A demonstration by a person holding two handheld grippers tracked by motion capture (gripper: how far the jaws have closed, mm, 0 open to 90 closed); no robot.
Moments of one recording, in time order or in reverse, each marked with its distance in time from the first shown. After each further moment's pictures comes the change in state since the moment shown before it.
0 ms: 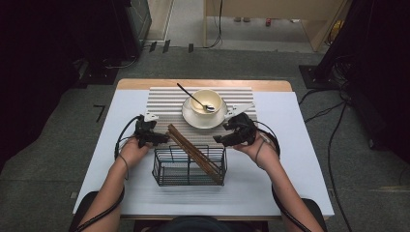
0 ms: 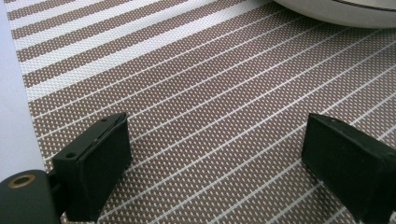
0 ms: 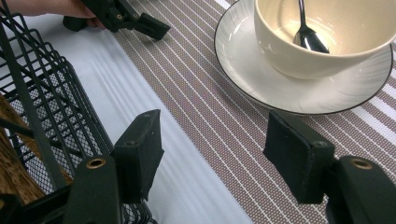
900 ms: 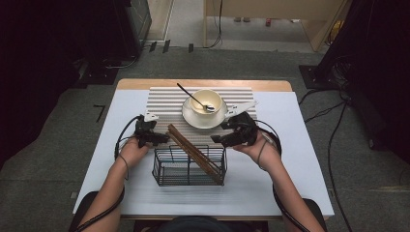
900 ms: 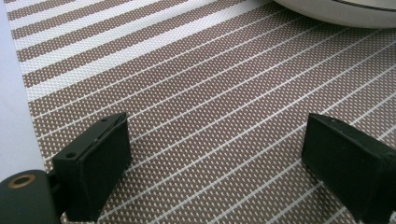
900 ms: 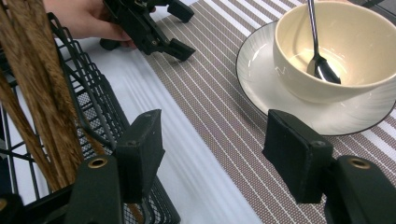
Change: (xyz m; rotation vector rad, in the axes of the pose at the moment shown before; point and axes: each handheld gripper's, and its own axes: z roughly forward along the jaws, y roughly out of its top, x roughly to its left) left arm 0.000 0.000 0.000 0.000 0.000 0.000; right arm 0.015 0.011 -0.021 -0.054 0.049 -0.028
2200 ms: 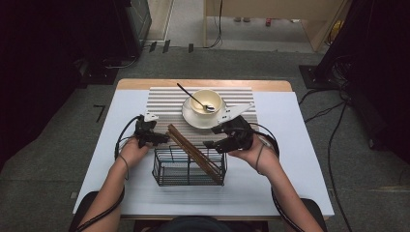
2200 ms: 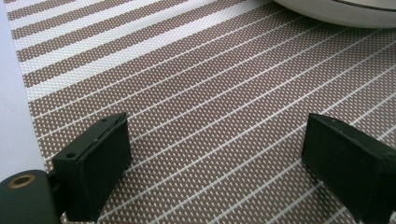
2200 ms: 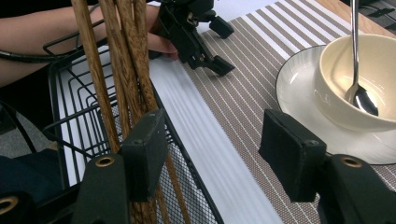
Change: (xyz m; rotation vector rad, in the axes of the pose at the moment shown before) left arm 0.000 0.000 0.000 0.000 0.000 0.000; right arm 0.034 0.015 -0.013 -0.013 0.074 -0.069
